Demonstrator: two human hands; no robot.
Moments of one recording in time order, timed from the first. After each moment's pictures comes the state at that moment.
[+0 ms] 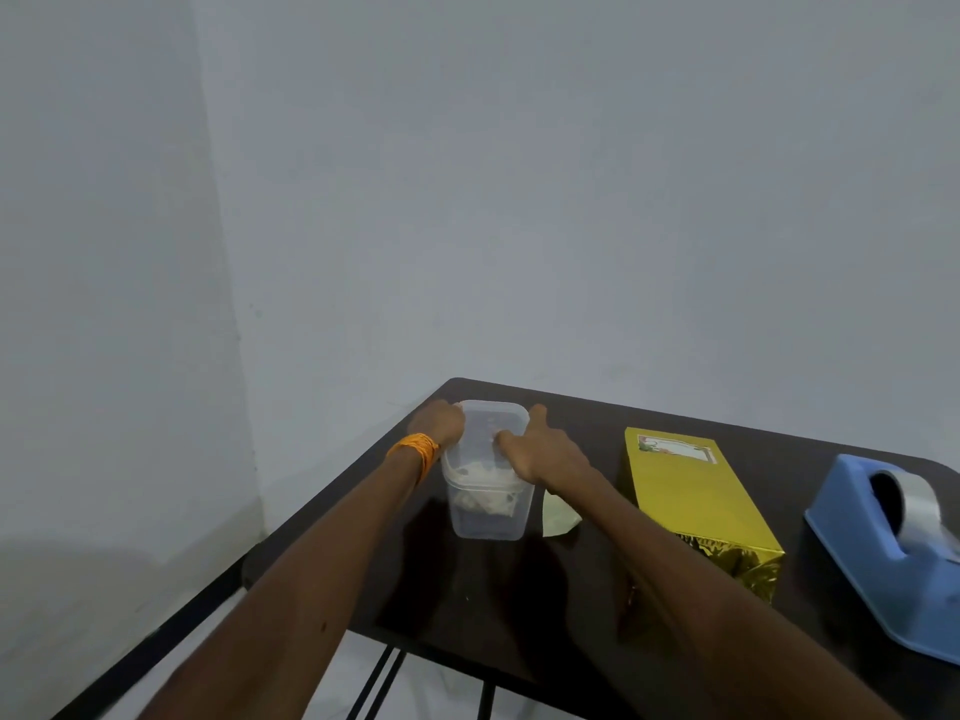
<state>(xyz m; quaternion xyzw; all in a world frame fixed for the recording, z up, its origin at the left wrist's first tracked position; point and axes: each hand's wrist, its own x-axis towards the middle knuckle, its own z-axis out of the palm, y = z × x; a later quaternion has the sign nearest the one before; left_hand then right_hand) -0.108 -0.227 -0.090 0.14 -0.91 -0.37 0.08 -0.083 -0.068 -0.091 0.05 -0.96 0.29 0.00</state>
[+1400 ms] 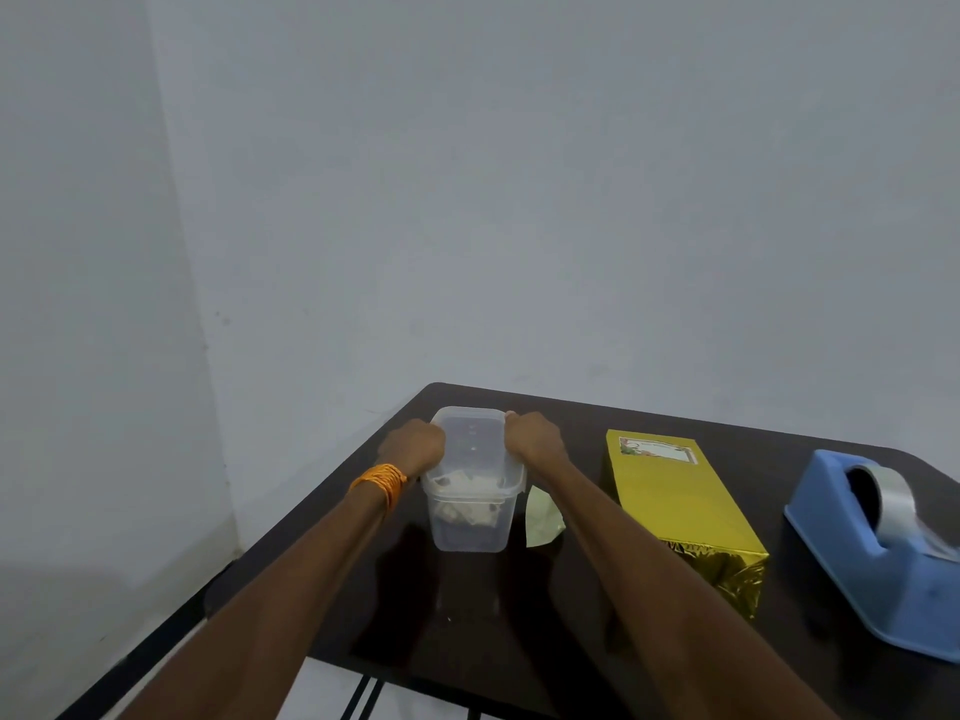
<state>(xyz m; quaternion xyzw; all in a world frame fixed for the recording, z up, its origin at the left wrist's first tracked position) -0.090 -0.223 -0.092 0.17 -0.91 -0.36 0.07 -0.155 -0.070 -0.108 -0.01 -0.95 0.32 0.04</state>
